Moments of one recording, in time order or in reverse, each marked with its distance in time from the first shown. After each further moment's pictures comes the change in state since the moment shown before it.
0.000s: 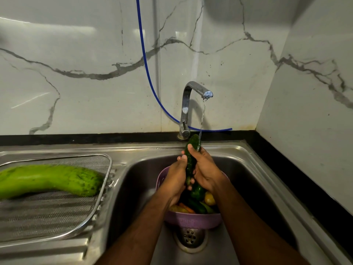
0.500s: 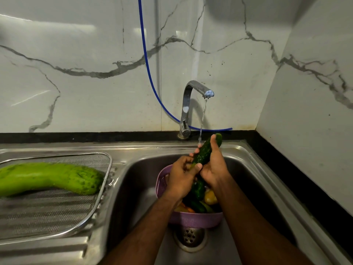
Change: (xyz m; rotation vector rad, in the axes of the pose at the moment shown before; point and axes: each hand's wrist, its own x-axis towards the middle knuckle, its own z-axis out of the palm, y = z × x) left_hand -0.001 -0.009 0.007 0.244 0.107 0.255; right_hand 0.004 -0.015 -0.008 0.333 0.074 0.003
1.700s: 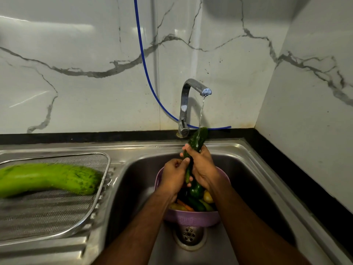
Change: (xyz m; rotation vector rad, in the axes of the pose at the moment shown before) left_hand 0.006 0.001 -0.006 -0.134 0.089 -0.207; right_hand -0.006 0.021 0.012 -0.388 0.033 -0.120
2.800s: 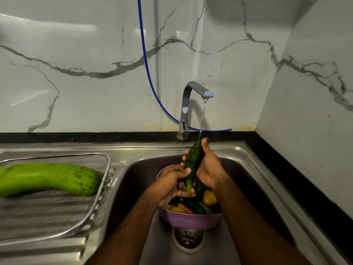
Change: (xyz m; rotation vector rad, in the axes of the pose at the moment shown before) left_hand -0.001 0.002 -0.032 -0.144 -0.435 -0.200; right_hand 0.006 -0.012 -0.020 0.144 -0.067 0.214
